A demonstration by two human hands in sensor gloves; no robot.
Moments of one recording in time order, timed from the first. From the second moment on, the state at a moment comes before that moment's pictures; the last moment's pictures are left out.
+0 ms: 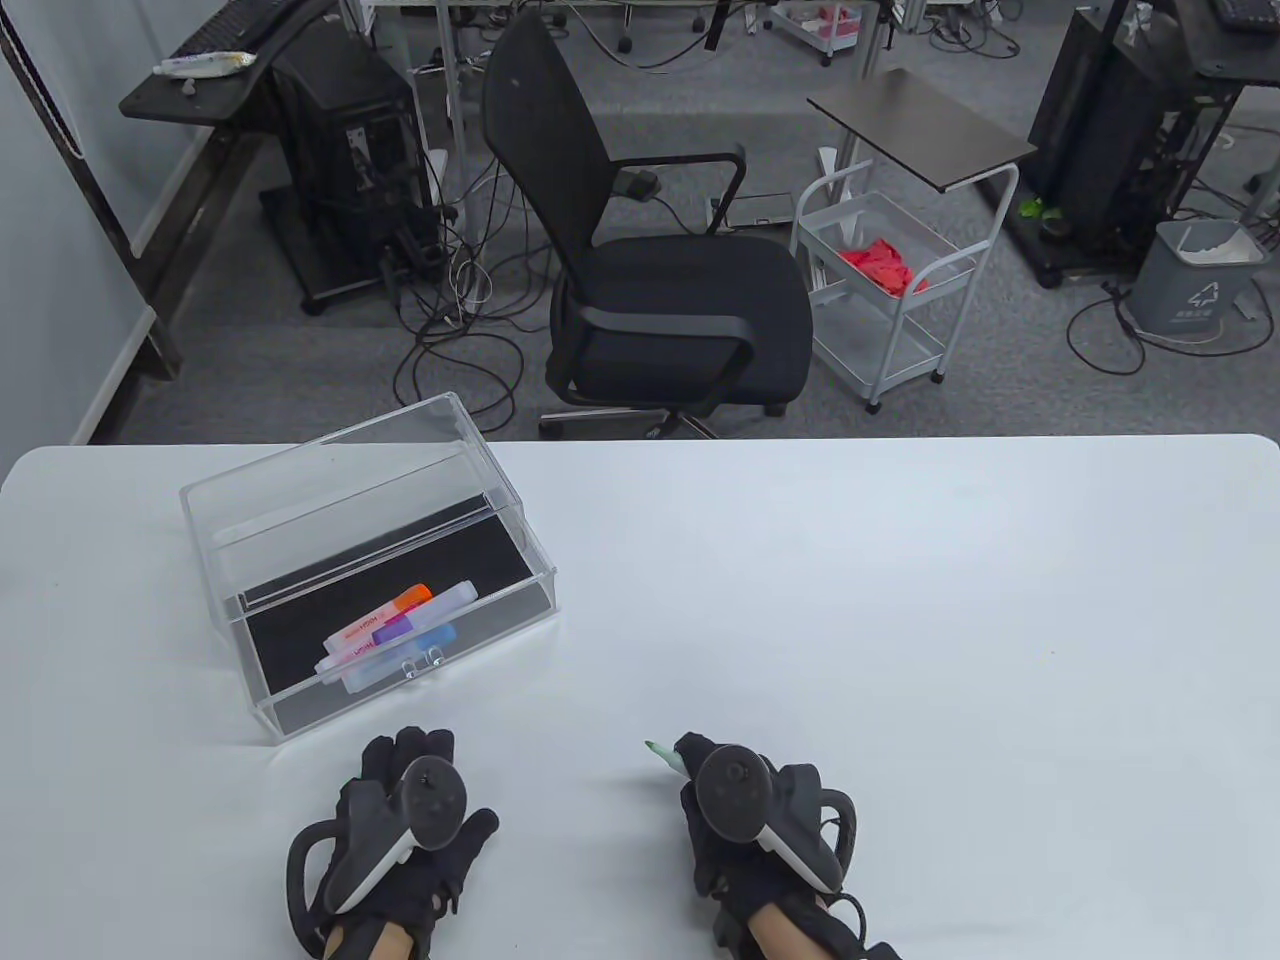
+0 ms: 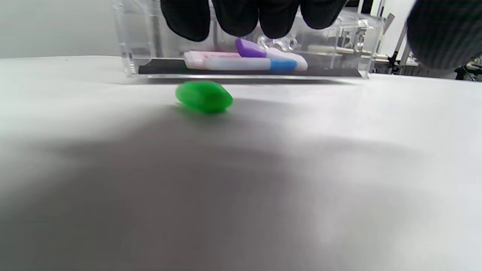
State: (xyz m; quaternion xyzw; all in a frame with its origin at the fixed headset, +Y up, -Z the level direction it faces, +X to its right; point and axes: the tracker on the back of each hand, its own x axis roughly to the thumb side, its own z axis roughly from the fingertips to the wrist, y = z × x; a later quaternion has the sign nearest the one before) left_hand -0.235 -0.746 -0.265 -0.13 0.05 0.06 0.99; right_hand 0.080 -0.743 -0.275 0.04 0.02 0.98 0.18
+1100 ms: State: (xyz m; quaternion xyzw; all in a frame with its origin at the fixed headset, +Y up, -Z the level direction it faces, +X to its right) left_hand -0.278 -0.759 -0.305 -0.21 0.07 -0.11 0.97; right_hand 0.083 -0.746 -0.280 0.03 0.05 0.98 0.19
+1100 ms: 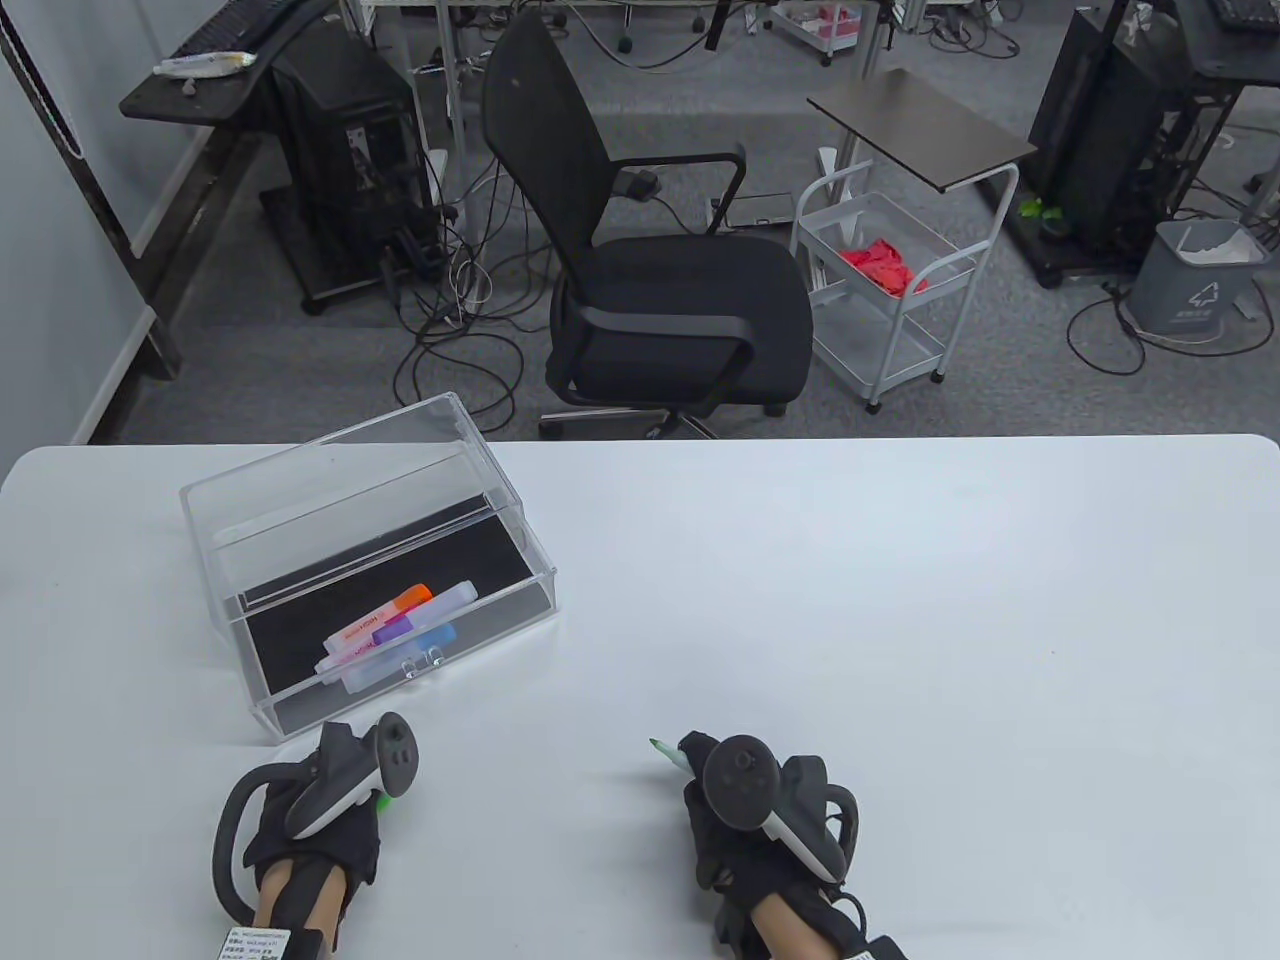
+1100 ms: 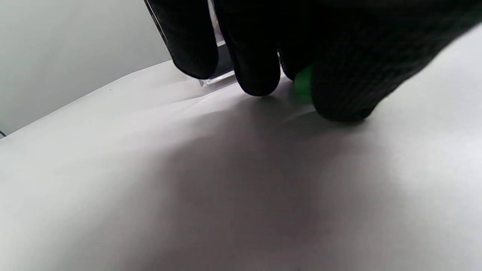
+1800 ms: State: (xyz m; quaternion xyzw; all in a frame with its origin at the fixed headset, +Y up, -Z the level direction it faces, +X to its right) left_hand -0.288 -0.761 -0.302 -0.17 0.01 -0.10 0.98; right_hand 0.085 -0.747 -0.281 0.03 0.05 0.98 0.19
